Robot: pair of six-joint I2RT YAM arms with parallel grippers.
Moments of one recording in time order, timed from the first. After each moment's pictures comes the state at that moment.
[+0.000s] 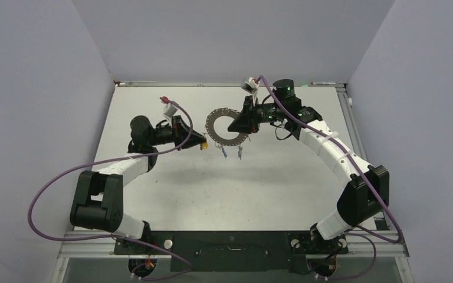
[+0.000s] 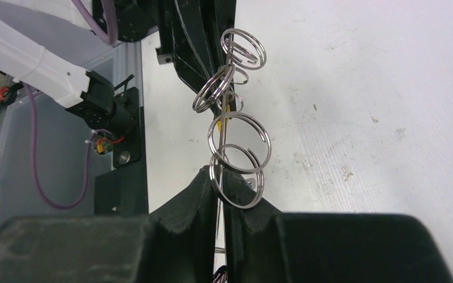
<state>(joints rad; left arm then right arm) -0.16 1.48 0.66 1.01 1.22 -0.68 0.46 1.54 1.41 -0.32 -1.00 0.01</state>
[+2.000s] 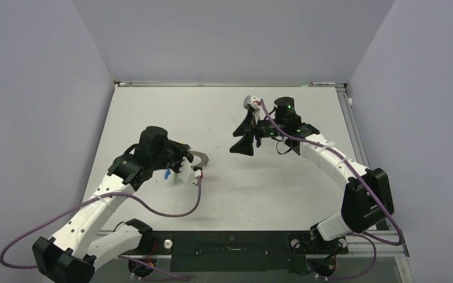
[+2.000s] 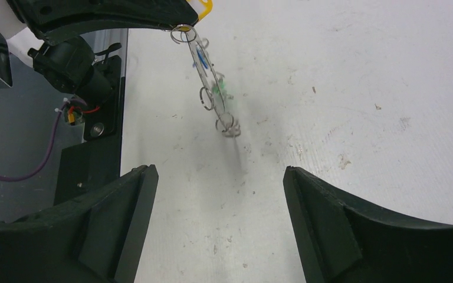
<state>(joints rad) -0.51 1.01 0.97 -0.70 0.29 1.54 0.45 1.48 1.11 -0.09 -1.02 -0.11</state>
